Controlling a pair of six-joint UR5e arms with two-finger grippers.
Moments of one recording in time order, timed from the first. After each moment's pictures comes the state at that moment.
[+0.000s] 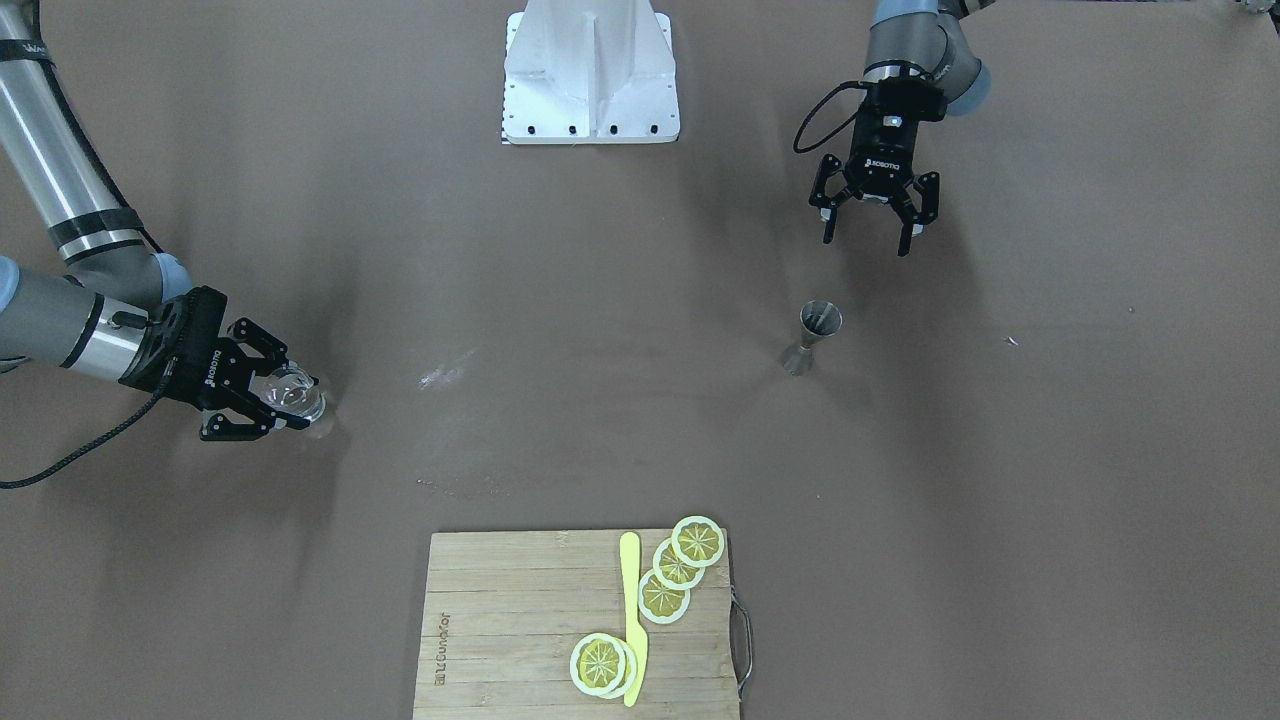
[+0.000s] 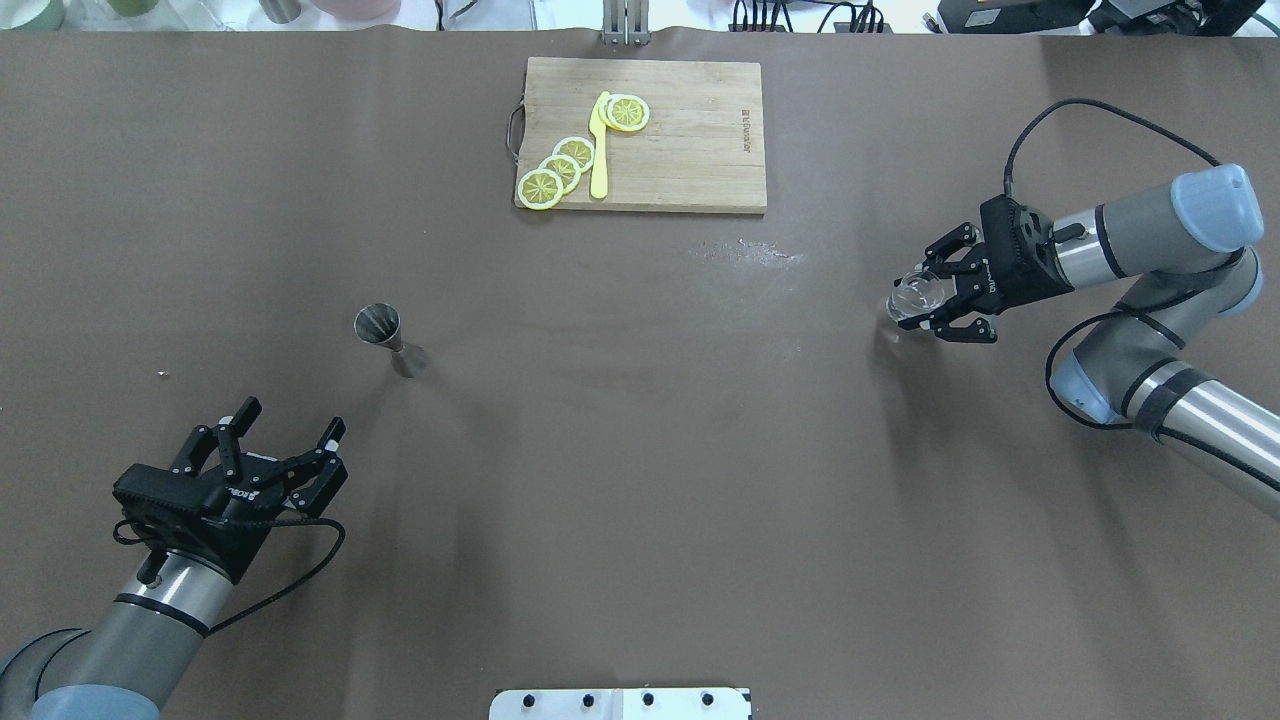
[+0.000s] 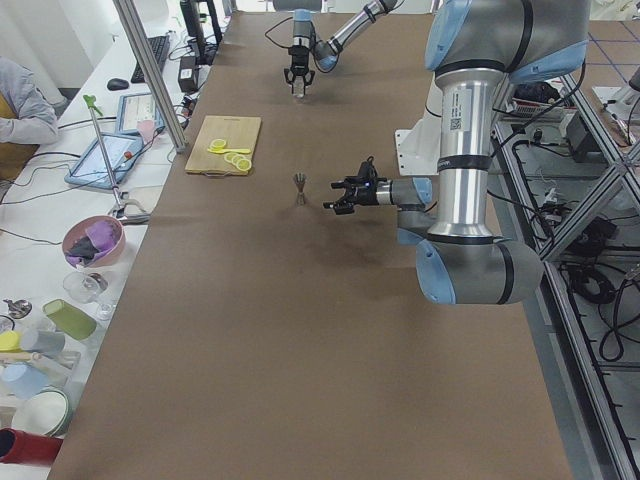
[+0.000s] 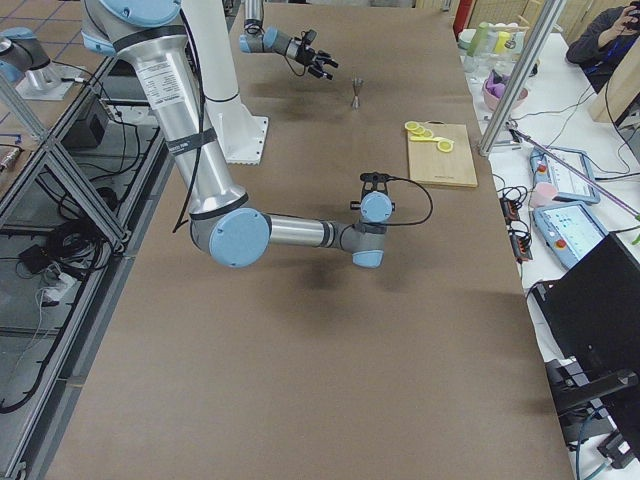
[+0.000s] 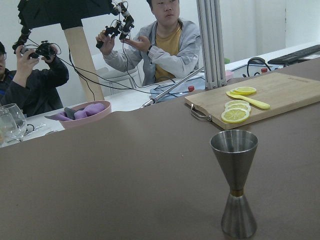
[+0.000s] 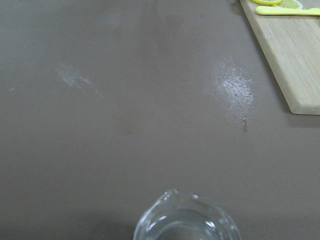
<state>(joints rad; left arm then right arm) -0.05 -1.54 -1.72 -2.83 -0.46 -1.01 0.92 -1.18 1.03 0.01 2.41 -0.13</state>
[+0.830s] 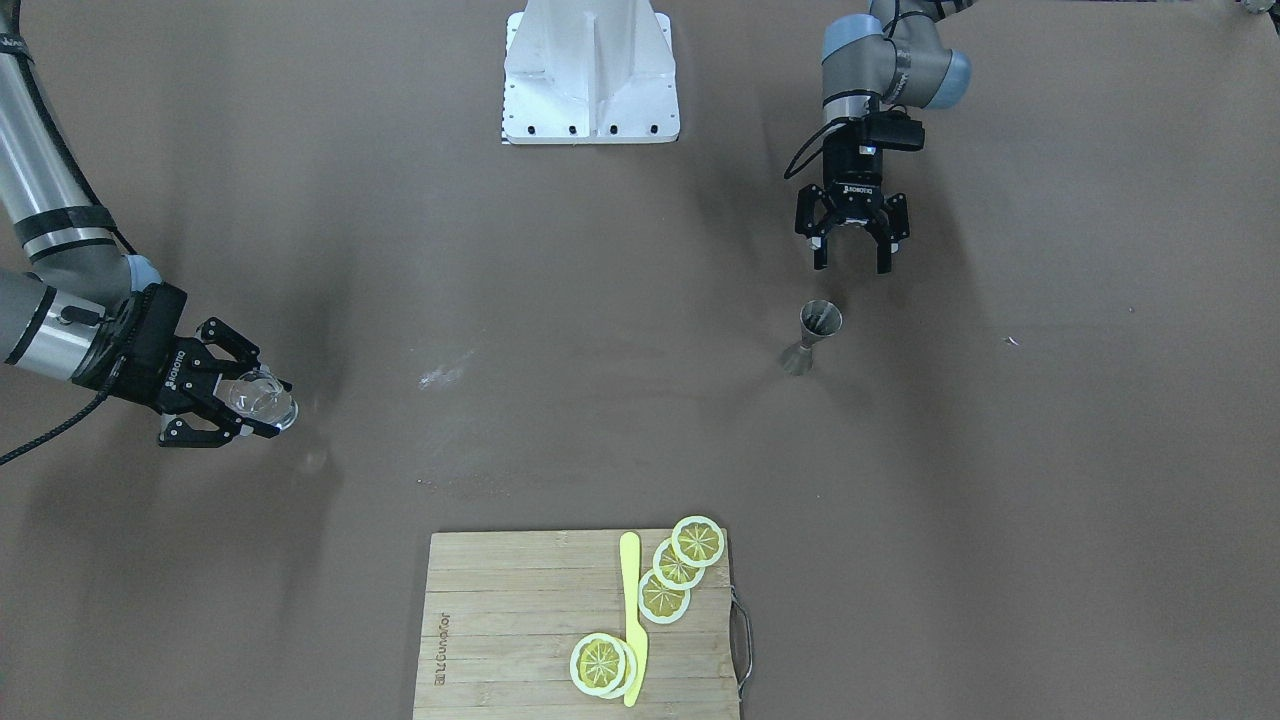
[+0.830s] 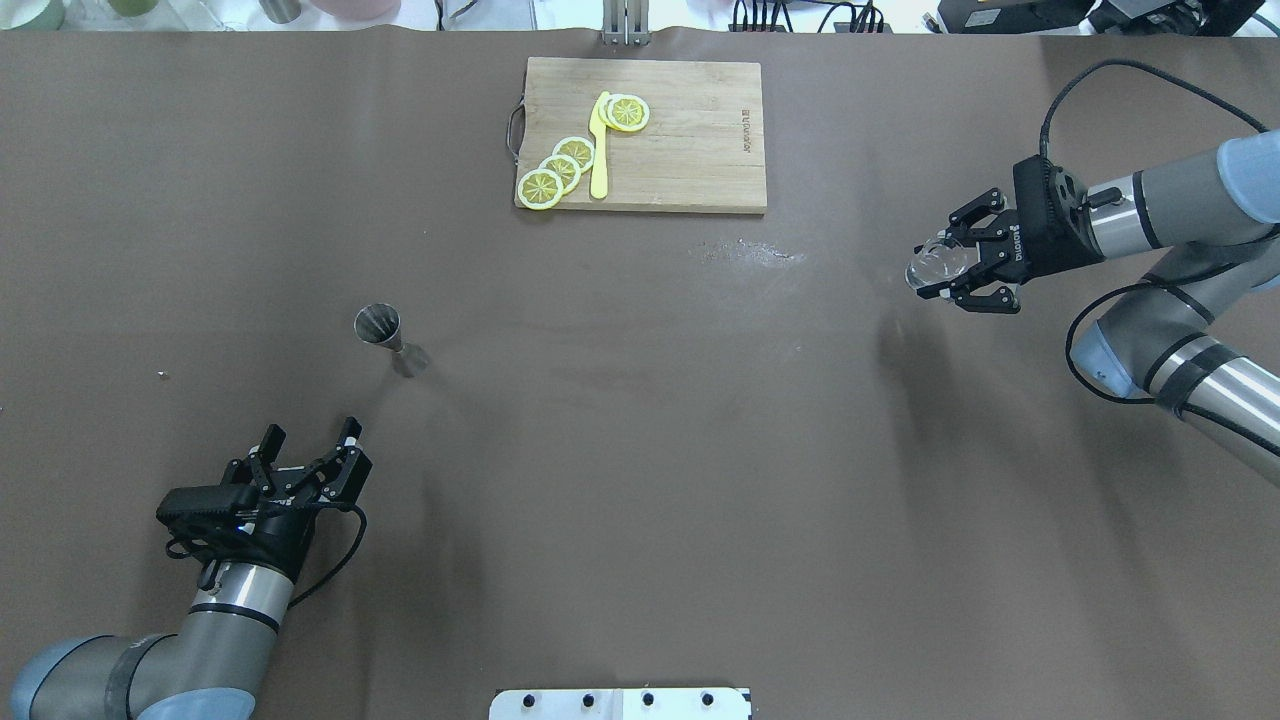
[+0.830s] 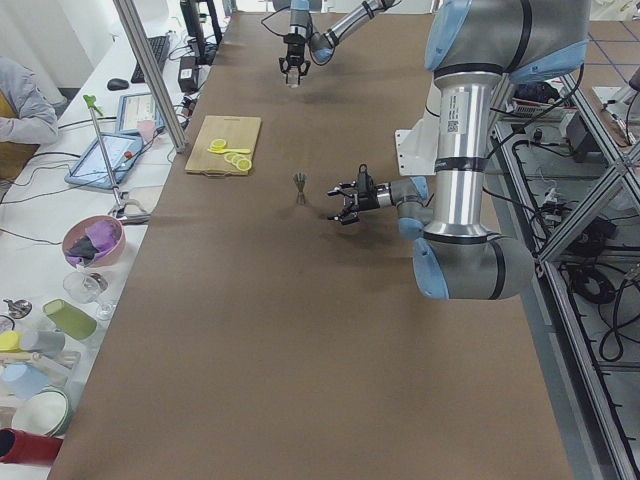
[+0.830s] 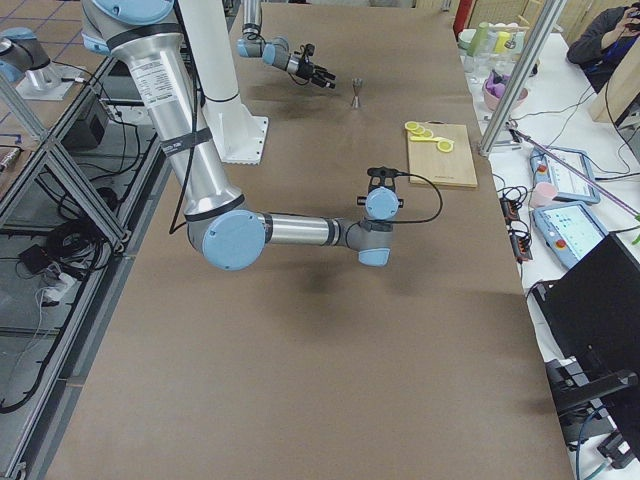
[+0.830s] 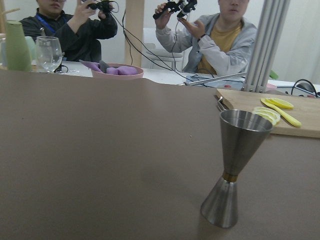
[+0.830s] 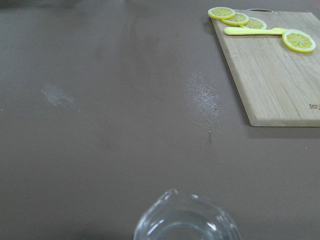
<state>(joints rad) -0.04 -1.59 -1.70 -2.35 -0.37 -1.62 0.98 -1.19 1.07 0.00 2.43 -0.09</state>
